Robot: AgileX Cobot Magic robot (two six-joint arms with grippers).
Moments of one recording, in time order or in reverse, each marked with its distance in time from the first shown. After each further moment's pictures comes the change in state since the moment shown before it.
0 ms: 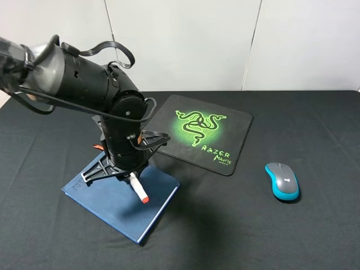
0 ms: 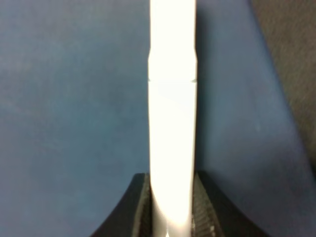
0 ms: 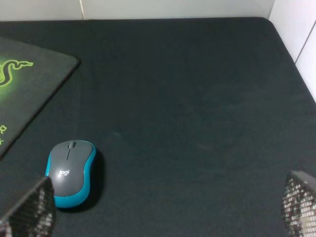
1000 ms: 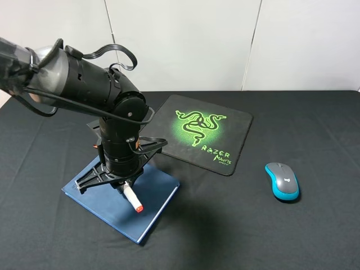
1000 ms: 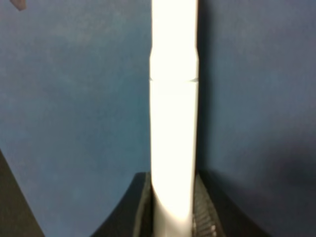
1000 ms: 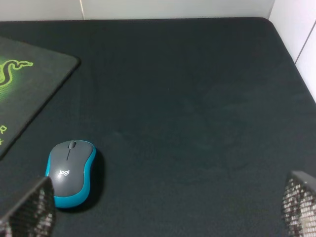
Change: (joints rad) left arm 0.002 0.009 0.000 -0.037 0.093 -0.001; right arm 0.000 0.000 0.000 0.000 0.000 0.000
